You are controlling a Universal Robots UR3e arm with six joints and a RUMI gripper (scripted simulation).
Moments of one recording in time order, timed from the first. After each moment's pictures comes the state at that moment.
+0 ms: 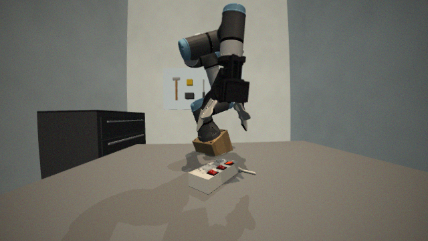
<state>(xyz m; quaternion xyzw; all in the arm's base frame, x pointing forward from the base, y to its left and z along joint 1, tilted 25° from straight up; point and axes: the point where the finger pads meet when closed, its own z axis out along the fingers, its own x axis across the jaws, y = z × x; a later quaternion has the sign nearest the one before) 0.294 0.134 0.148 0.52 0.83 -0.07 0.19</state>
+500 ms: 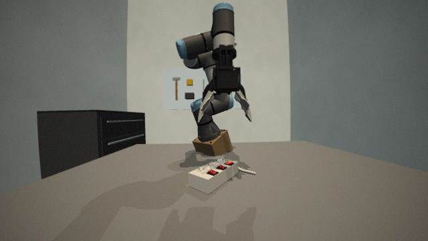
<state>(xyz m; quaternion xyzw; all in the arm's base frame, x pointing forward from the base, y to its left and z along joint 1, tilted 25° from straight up) 0.282 0.146 0.170 0.62 0.76 0.03 0.21</state>
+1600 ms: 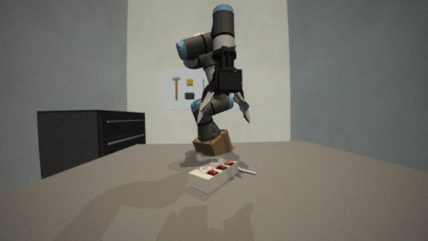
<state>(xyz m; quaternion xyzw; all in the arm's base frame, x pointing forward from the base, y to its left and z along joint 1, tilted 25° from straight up) 0.283 0.143 0.167 0.57 0.79 0.02 0.21</state>
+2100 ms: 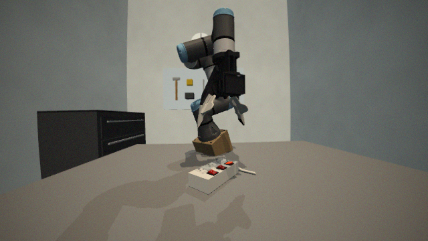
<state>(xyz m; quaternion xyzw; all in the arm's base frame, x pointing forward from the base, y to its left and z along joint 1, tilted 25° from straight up) 0.286 0.136 0.160 0.44 0.87 -0.02 0.21</state>
